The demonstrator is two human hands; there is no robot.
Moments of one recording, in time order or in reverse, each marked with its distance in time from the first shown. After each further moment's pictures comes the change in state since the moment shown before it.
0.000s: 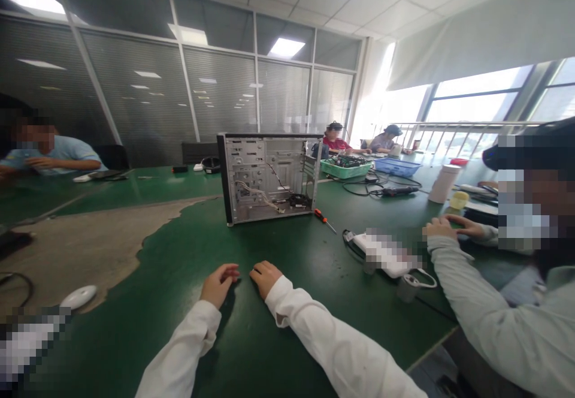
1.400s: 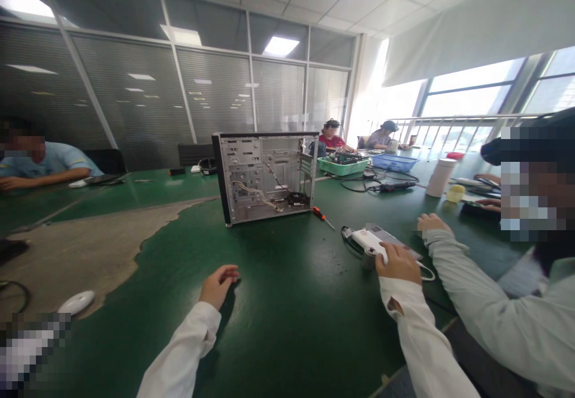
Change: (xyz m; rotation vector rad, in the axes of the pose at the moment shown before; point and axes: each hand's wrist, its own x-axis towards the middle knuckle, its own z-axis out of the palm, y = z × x) left_hand -0.002 0.006 -0.001 -0.011 -0.010 -0.017; right_hand -0.185 0.166 -0.124 -0.616 0.353 0.913
